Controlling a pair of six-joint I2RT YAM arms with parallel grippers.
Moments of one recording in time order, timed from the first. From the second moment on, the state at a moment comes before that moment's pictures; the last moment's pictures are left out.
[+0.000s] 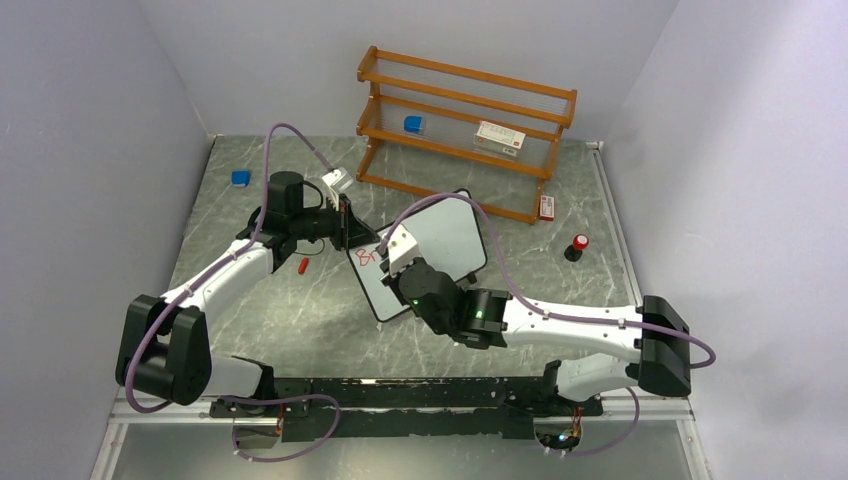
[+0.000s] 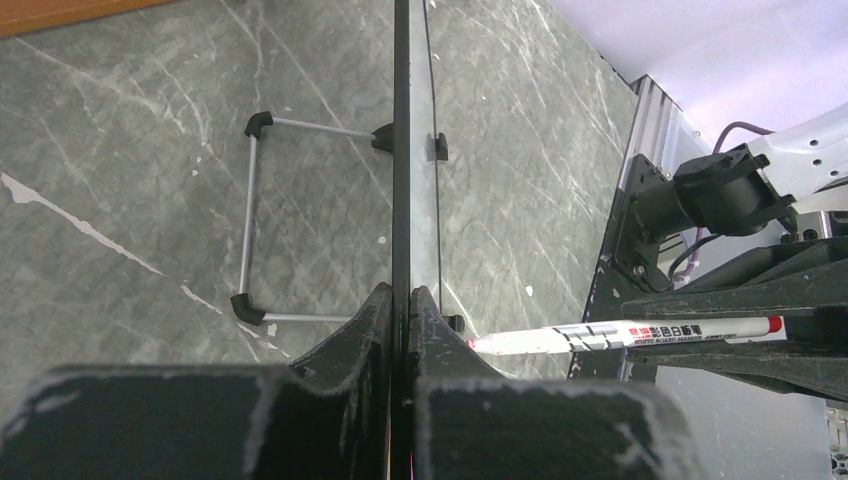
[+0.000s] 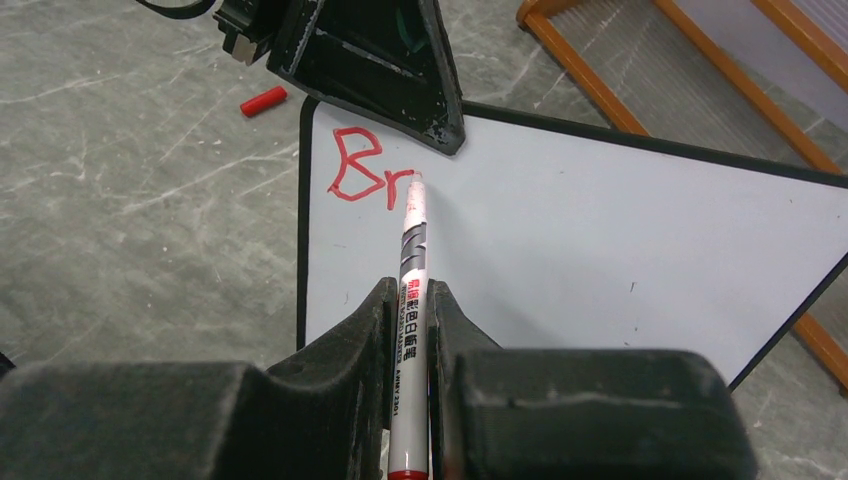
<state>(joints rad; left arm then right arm) -0.29 1.35 0.84 0.04 0.90 -0.15 1.29 1.30 0.93 -0.02 0.64 0.06</state>
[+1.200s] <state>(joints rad) -0.29 1.35 0.84 0.04 0.90 -0.15 1.27 1.39 0.99 -0.04 0.69 0.08</state>
